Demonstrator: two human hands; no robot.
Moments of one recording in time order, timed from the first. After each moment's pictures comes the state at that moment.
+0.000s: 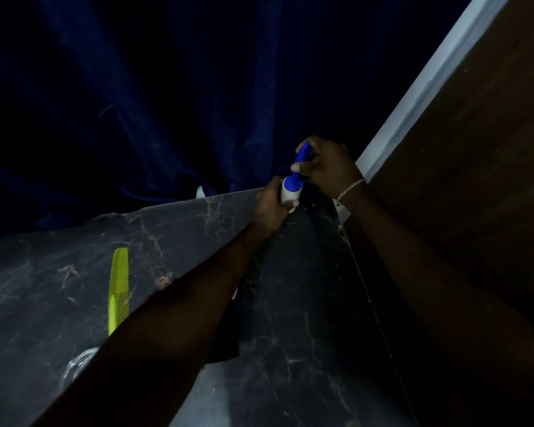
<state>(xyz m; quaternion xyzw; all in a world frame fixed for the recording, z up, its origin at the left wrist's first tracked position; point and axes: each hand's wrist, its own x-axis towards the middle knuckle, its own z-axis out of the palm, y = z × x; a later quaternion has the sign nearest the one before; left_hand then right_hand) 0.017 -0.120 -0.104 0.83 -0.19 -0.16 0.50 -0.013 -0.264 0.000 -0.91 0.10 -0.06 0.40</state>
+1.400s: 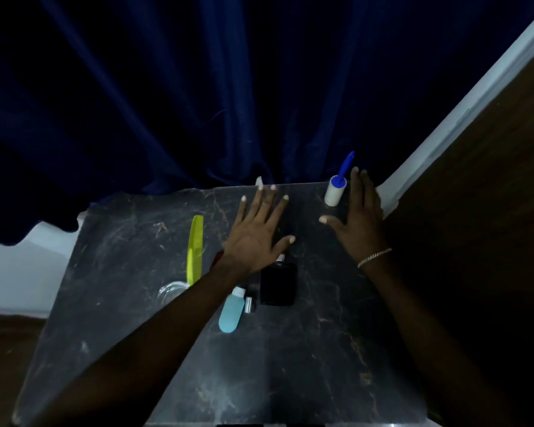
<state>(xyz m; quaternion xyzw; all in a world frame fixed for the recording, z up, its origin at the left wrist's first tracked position) -0.086 0.072 -0.030 0.94 -0.32 0.05 0.08 -0.141 -0.168 0.015 -0.96 0.12 -0.12 0.23</state>
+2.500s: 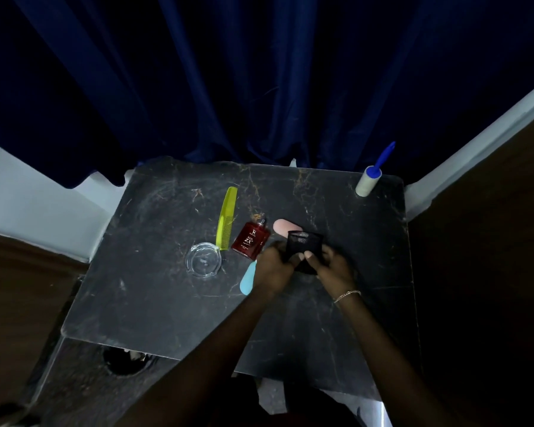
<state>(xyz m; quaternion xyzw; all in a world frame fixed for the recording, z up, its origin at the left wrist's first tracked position) -0.211 0.085 -0.040 0.87 0.08 -0.15 0.47 -0.223 -0.066 -0.059 -0.74 0.24 0.13 0.61</state>
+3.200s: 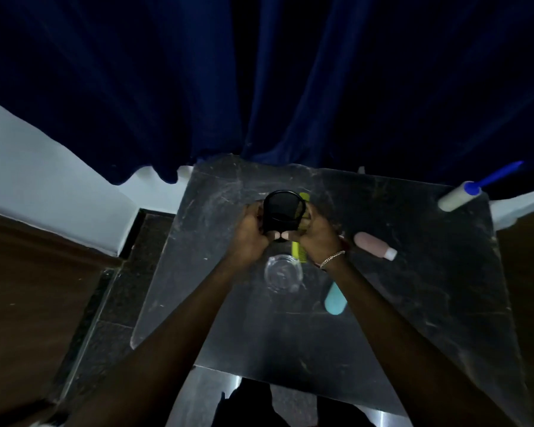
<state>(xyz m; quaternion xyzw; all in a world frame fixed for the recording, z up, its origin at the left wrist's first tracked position) -0.094 0.357 -0.034 0.84 0.05 -0.10 0.53 -0.095 0.186 -0.034 -0.79 0.08 0.12 0.59</state>
